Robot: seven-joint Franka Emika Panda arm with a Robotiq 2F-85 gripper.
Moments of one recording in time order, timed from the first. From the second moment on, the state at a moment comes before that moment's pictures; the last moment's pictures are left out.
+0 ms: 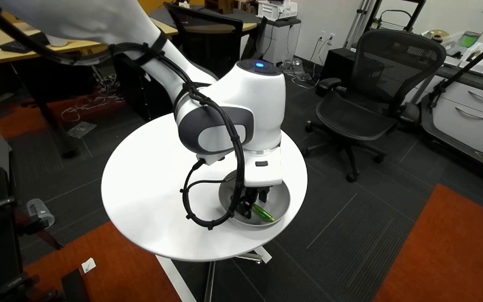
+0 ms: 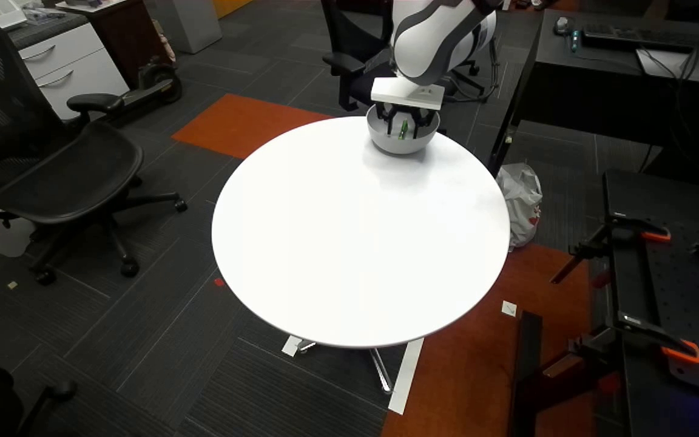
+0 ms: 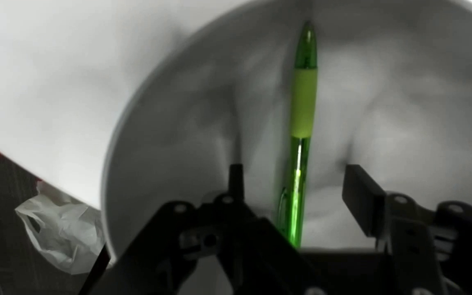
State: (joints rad) arm -0.16 0.81 -0.23 -1.71 0.14 2.58 1.01
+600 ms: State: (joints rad) arm -0.15 0.82 -0.23 -1.69 0.14 2.58 1.01
